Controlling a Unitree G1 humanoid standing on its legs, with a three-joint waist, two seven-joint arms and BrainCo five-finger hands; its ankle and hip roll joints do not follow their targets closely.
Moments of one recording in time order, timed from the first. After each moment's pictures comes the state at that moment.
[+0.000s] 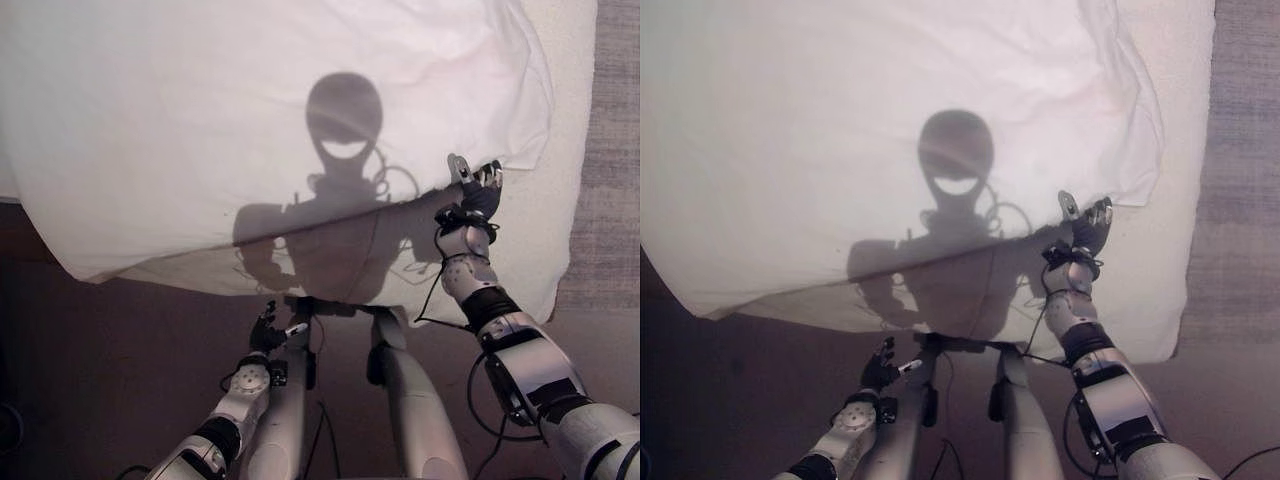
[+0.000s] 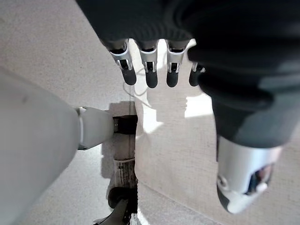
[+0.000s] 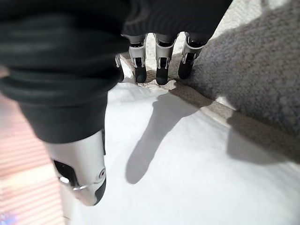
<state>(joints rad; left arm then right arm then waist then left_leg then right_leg) -0.30 0.22 -0.49 0.93 -0.45 -0.28 0.29 -0.94 -0.30 0.19 0.98 0.98 -0.43 -0.43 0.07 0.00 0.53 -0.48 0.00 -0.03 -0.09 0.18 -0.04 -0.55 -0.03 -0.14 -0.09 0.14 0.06</state>
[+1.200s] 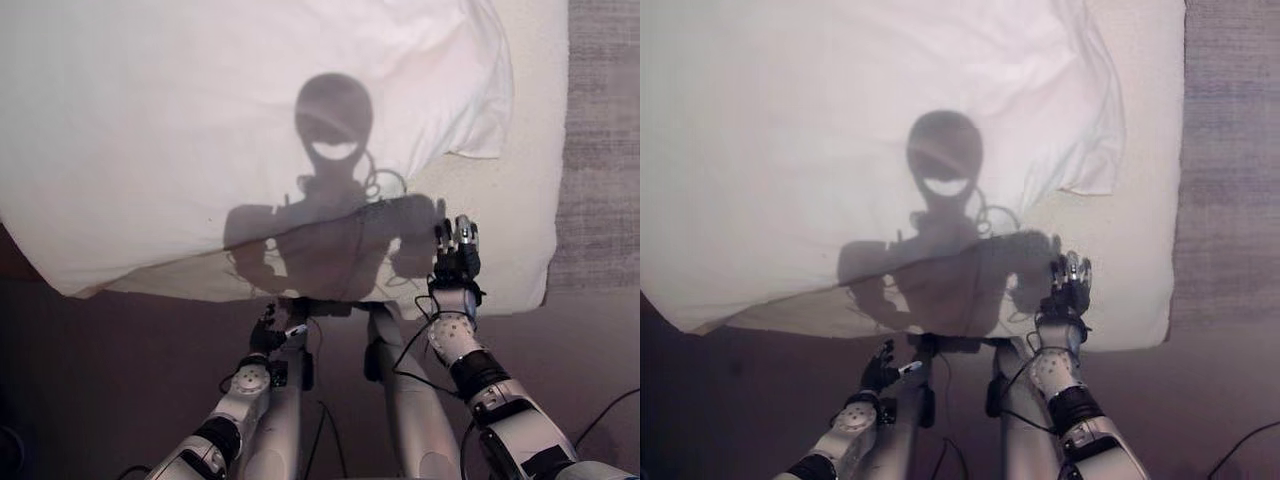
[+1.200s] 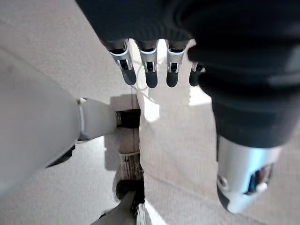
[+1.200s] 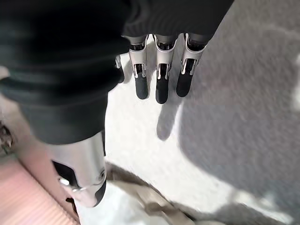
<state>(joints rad) -0.30 0.22 -0.49 0.91 -0.47 -0.25 0.28 -0.51 -0.17 0.16 0.63 1.42 -0.54 -0.16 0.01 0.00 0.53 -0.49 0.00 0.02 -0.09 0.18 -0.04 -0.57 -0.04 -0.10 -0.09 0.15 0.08</state>
